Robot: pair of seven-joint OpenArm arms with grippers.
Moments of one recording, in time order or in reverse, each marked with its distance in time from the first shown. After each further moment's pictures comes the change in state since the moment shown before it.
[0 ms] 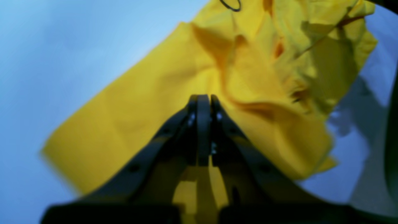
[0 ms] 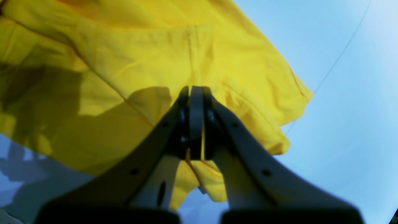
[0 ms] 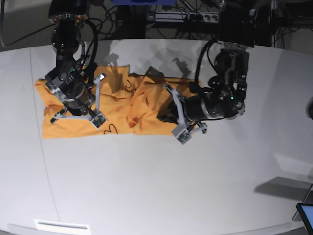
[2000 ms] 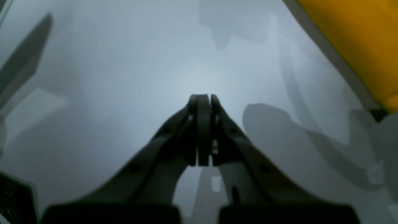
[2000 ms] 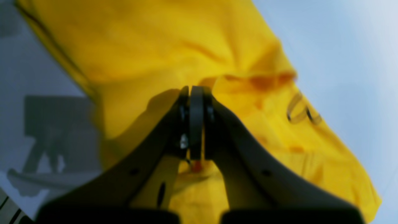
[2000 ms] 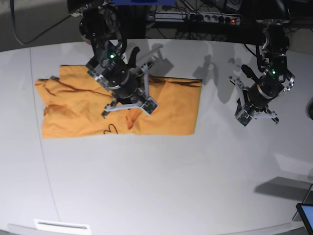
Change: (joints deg) left arm 14.6 -11.7 -19.2 10.6 28.9 -1.8 -14.3; right arm -3.7 -3.0 -17.8 -5.1 -0.2 -10.2 13.4
